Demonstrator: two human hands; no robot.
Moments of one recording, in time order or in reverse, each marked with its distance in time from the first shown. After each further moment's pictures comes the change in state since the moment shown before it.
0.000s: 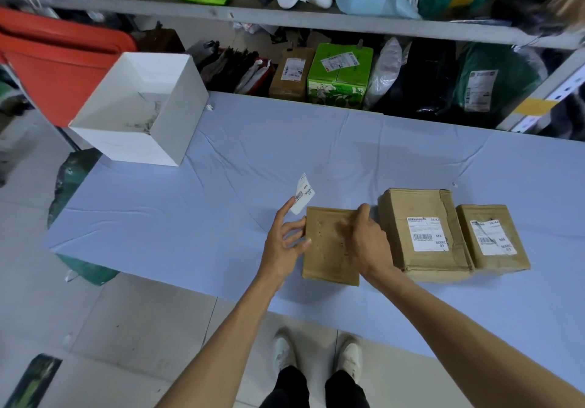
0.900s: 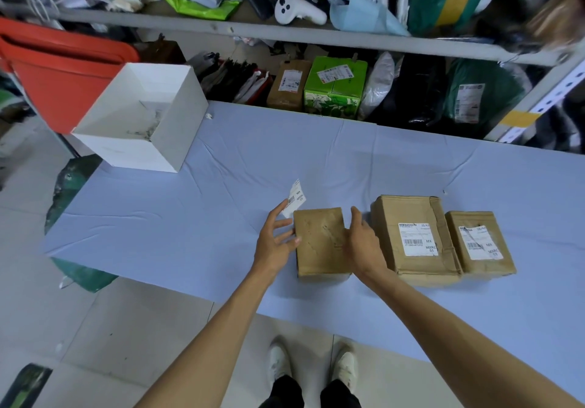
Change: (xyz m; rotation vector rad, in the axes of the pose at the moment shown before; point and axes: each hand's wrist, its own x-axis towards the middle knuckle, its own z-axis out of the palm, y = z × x) left_hand 0.009 0.009 -0.001 -0.048 0.089 0.006; right_hand -0.005 -0.003 -0.014 0.018 -0.099 0.007
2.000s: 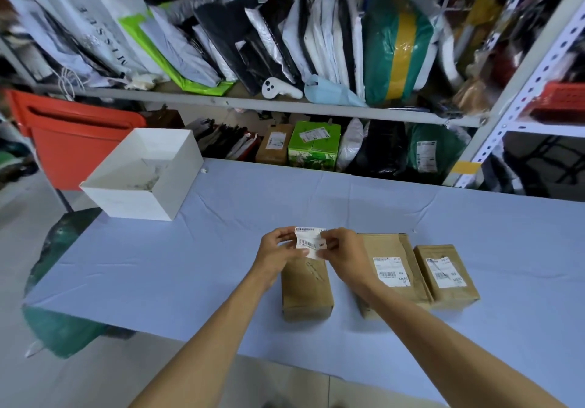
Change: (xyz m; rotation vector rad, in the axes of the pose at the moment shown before) left_hand 0.004 0.053 0.030 0.036 -0.128 0.071; right_hand -0.017 -0.025 -0.055 0.328 0.180 -0.243
